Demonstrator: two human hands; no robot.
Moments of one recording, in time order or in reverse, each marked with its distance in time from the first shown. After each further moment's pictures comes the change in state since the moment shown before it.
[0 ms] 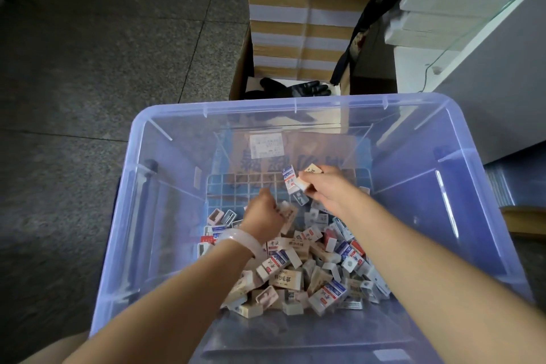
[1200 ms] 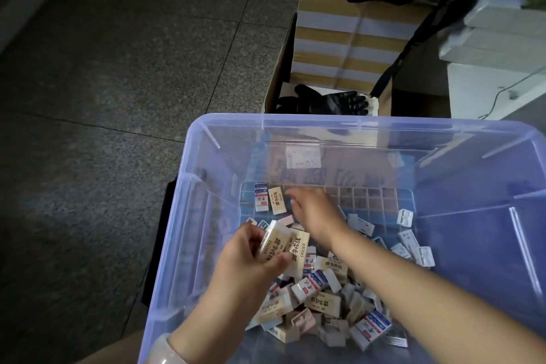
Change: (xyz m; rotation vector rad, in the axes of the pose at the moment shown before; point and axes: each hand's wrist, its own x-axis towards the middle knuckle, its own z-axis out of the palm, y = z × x) left_hand -0.095 -0.033 -0.060 -0.705 0.154 -0.117; right_hand -0.010 0.025 0.065 -1.057 -0.162 -0.625
